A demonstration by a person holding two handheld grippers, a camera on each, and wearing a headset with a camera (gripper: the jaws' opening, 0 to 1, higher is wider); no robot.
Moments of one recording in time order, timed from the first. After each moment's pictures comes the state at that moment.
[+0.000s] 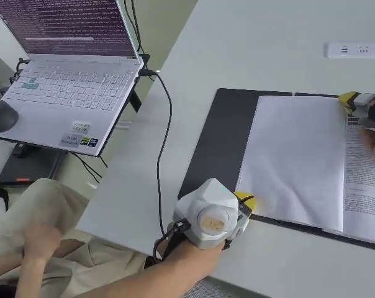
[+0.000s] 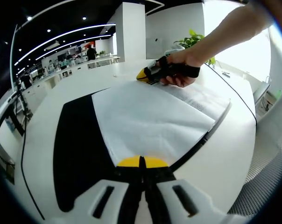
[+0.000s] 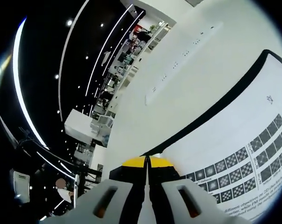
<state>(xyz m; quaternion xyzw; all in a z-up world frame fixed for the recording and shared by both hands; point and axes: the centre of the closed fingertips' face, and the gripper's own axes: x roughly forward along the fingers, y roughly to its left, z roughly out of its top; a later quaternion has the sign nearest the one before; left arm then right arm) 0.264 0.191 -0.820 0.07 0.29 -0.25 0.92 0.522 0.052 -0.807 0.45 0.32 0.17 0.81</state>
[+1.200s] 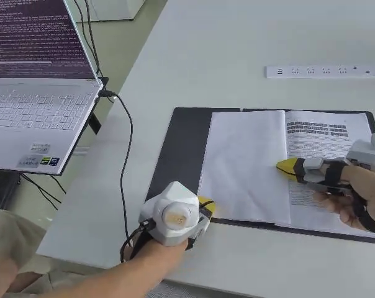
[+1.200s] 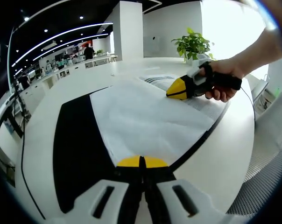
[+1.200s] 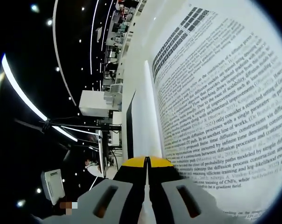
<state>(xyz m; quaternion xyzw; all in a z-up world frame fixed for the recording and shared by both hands) 0.262 0.190 -0.819 0.08 0.30 -0.26 0.92 0.338 0.069 -0.805 0.49 0.46 0.28 0.68</state>
